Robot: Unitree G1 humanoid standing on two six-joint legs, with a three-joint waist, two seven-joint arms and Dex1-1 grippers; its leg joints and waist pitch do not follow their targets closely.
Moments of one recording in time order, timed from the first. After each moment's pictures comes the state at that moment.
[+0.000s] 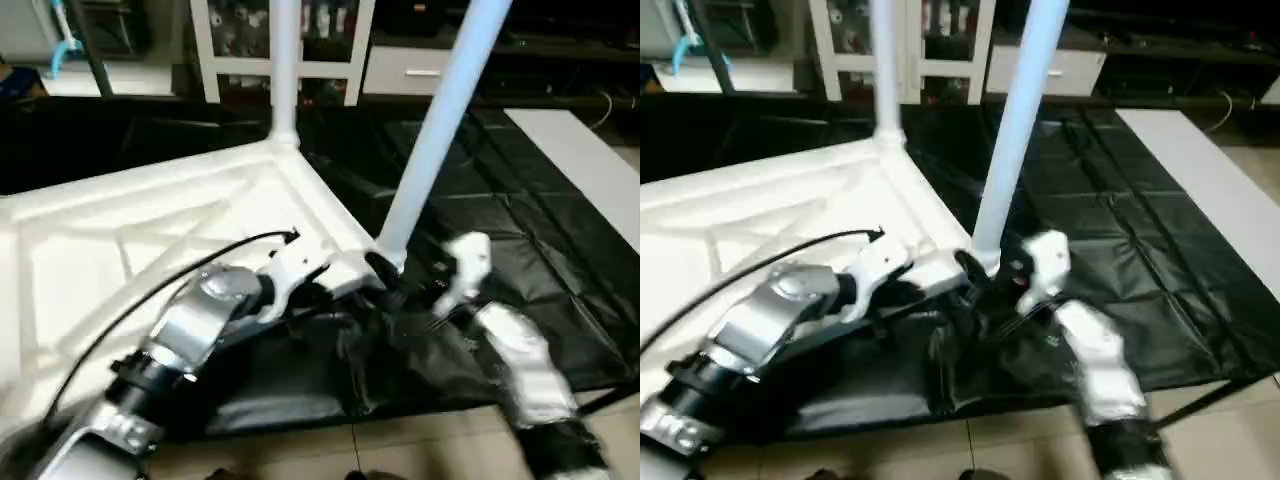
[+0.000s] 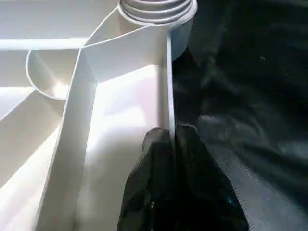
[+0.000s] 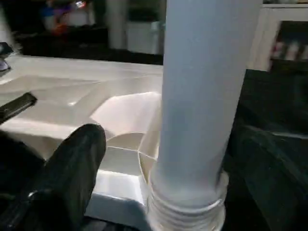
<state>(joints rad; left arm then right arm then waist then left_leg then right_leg) -0.51 0.38 -0.40 0.16 -0.01 0.52 -0.90 -0.27 -0.29 0.05 0.32 0.34 -0.07 0.73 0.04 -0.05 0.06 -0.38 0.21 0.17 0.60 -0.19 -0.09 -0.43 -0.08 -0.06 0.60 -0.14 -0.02</state>
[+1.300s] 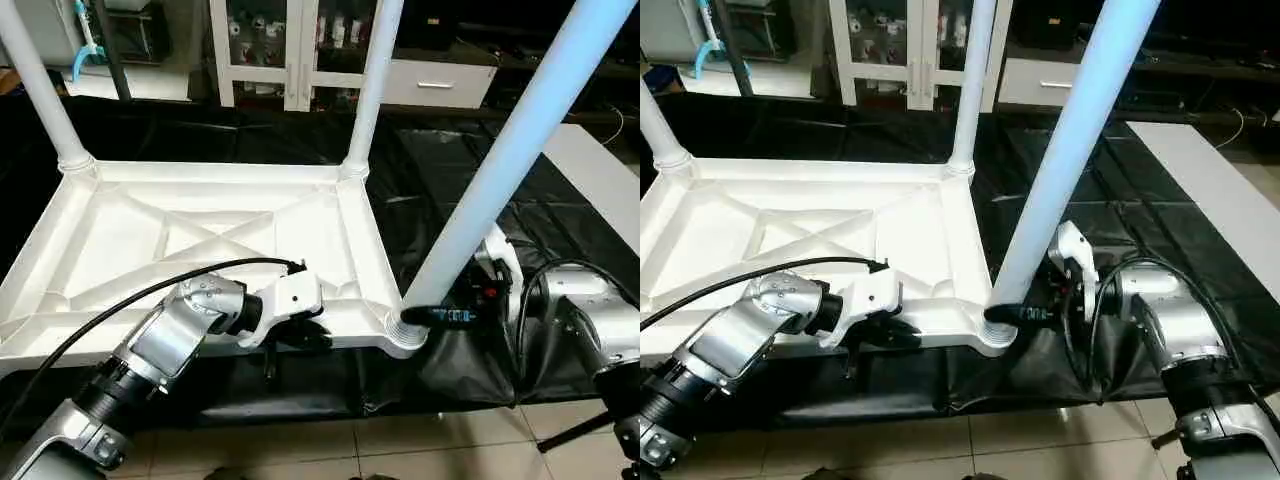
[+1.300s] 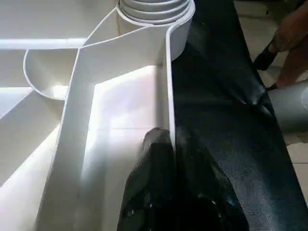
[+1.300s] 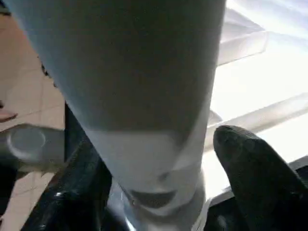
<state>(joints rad) -0.48 0.48 -0.47 0.15 -0.04 0.35 -1.17 -0.48 -0.59 0.17 0.48 0.37 0.13 1.43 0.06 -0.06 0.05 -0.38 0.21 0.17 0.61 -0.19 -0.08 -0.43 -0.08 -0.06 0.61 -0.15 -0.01</state>
